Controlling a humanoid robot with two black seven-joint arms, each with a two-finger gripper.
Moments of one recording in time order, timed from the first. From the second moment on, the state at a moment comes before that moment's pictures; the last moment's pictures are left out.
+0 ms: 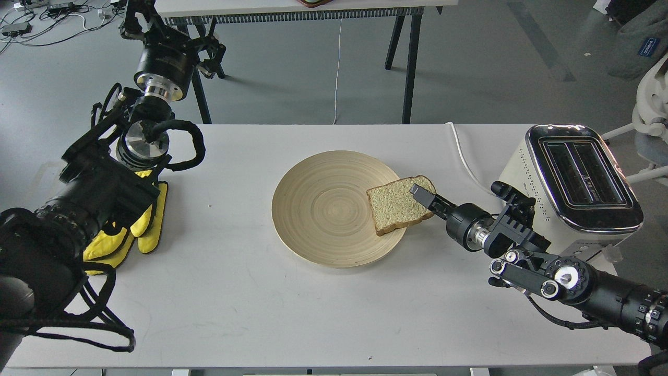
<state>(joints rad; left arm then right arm) -1.00 0.15 -0.69 -0.41 -0.32 -0.45 -0.37 0.72 -0.30 0.13 0.85 -1.01 -0.23 0.17</state>
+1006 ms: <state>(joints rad) -1.00 0.14 -0.69 -0.41 -0.32 -0.45 -0.37 0.95 -0.70 0.13 1.16 -1.02 -0.22 0.17</state>
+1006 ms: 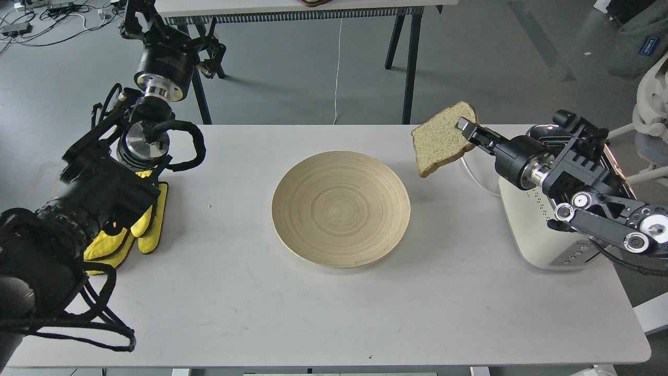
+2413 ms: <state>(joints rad) -1.00 0.14 -0.69 -0.41 -0.32 -0.45 -0.37 0.93 -1.25 0.13 1.43 -1.35 -0.05 0.12</state>
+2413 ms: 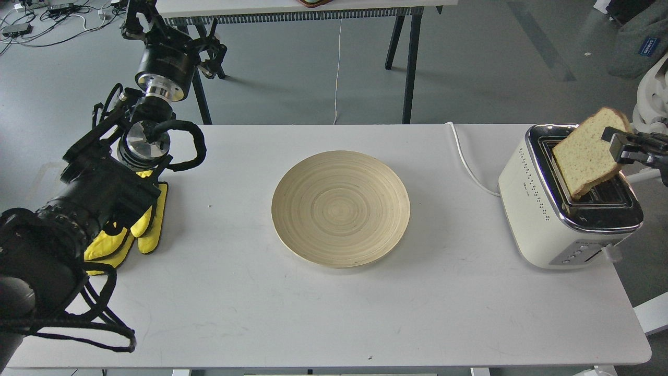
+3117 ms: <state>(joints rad) -1.00 0.14 -0.69 -0.41 -0.32 -0.45 -0.37 0.89 -1.20 0.15 1.41 -1.34 -0.07 0.12</state>
